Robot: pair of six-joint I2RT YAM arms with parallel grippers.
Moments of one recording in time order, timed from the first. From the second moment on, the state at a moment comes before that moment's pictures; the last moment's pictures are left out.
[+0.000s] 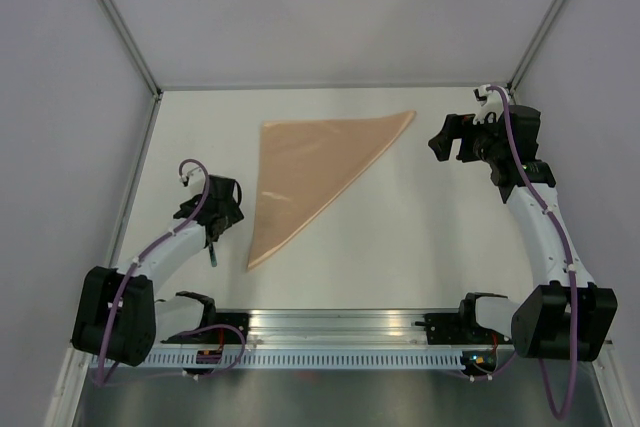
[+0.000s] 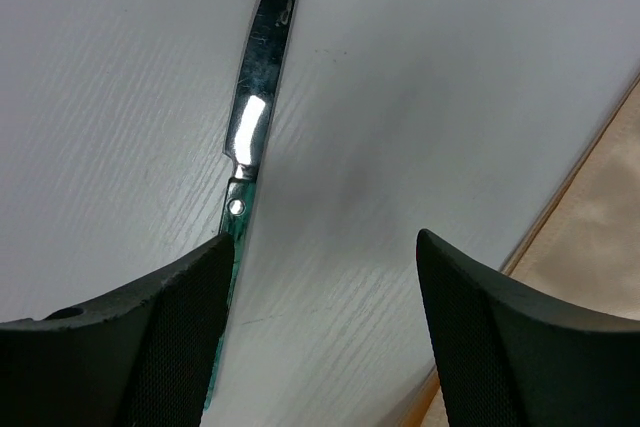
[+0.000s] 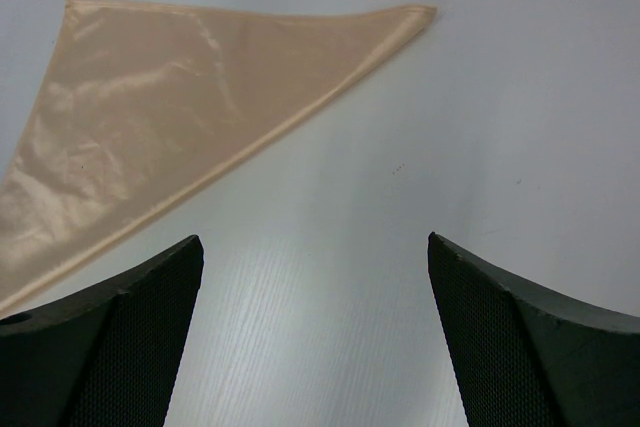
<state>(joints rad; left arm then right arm) -0.24 1.18 0.56 -0.36 -0.49 -0.66 -0.07 1.21 1.04 -0.31 -0.41 0.04</state>
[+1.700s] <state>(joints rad) -0.07 1.46 0.76 -0.58 -0.33 -0.60 -0.07 1.19 1.04 -0.31 -0.44 0.04</state>
